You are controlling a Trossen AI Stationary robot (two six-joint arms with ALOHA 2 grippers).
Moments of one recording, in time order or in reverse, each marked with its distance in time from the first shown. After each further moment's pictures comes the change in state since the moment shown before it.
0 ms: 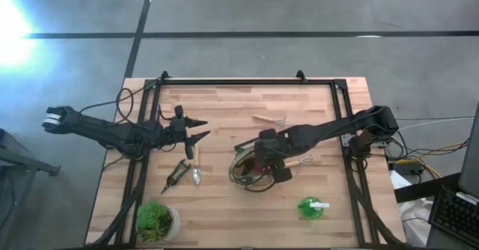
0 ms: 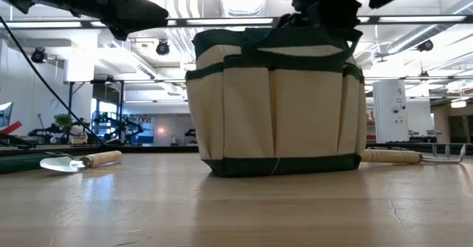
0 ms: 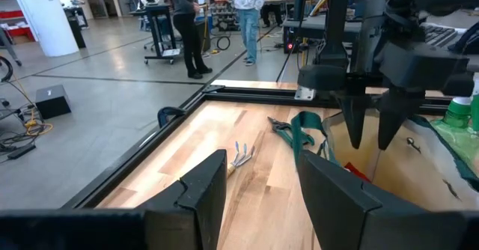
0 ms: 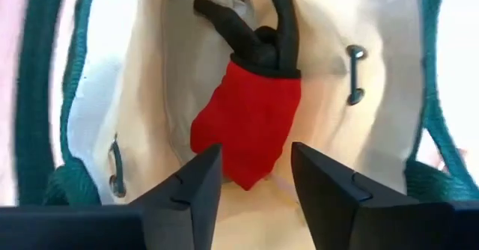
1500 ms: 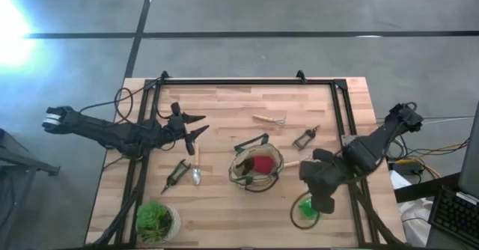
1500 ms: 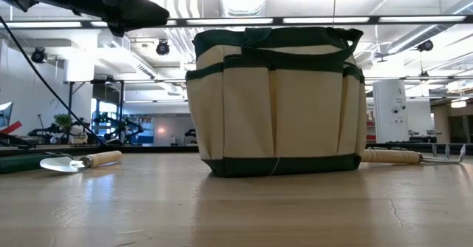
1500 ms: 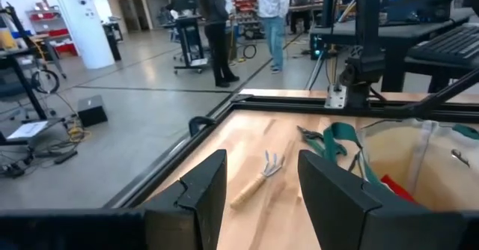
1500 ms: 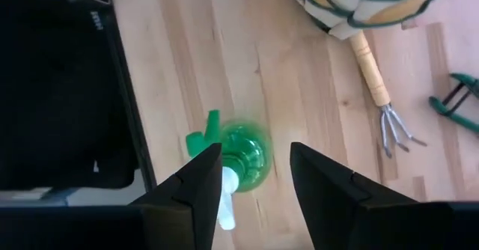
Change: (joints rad) left arm 0.000 -0.001 0.001 0.038 -0.097 0.065; right arm 0.456 -0.234 0.157 -0.427 -0.013 1.008
